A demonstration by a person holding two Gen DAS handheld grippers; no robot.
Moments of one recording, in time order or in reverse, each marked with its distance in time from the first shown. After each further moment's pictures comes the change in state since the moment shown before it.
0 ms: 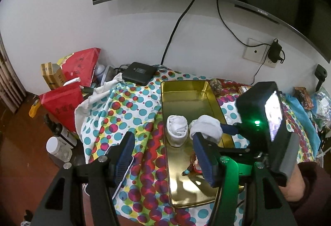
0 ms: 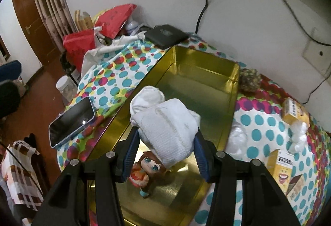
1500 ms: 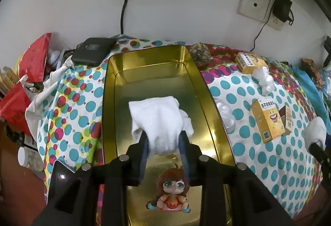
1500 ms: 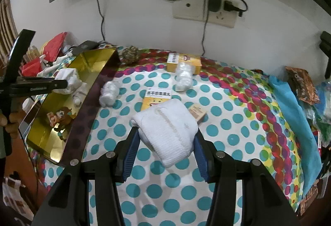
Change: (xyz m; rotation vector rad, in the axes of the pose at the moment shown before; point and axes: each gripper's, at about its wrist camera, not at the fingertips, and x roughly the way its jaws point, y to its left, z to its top) left arm 0.146 -0.075 0.007 0.093 0.202 -0.050; right arm -0.115 -0.139 -0.126 0.271 -0.097 -0.259
